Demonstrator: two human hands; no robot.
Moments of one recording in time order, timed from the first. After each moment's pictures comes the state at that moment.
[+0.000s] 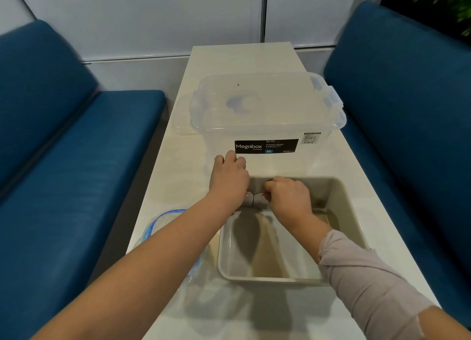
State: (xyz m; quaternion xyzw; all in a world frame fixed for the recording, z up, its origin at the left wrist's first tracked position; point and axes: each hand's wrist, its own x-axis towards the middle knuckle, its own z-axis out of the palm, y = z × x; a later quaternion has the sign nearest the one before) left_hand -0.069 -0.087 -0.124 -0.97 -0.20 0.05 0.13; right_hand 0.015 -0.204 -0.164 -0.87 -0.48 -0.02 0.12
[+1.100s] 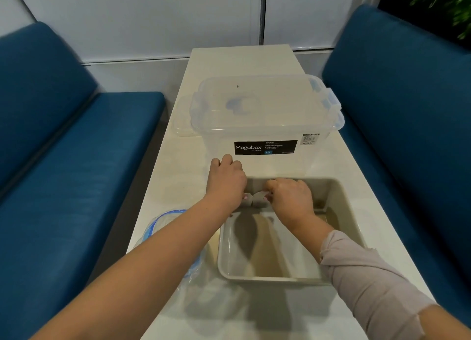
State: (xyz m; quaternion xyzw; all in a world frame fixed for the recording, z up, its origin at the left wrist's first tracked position) left_hand -0.073 -0.083 -0.127 -0.97 -0.22 0.05 0.13; right_hand 0.017 -0.208 -0.165 -0.88 -0.47 -0.03 0.10
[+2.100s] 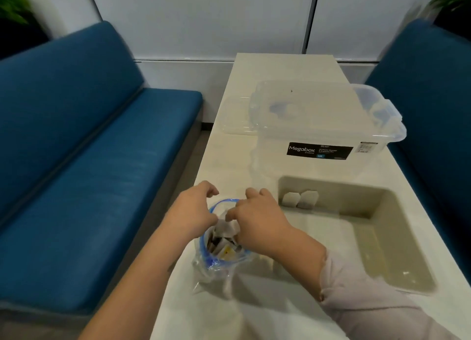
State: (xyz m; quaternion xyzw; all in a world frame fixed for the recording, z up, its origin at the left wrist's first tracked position) left_hand -0.256 -0.050 -0.098 -0.85 -0.44 -0.04 -0.28; right_hand -0.140 -0.152 -0.097 -0.73 -0.69 0.03 -0.01
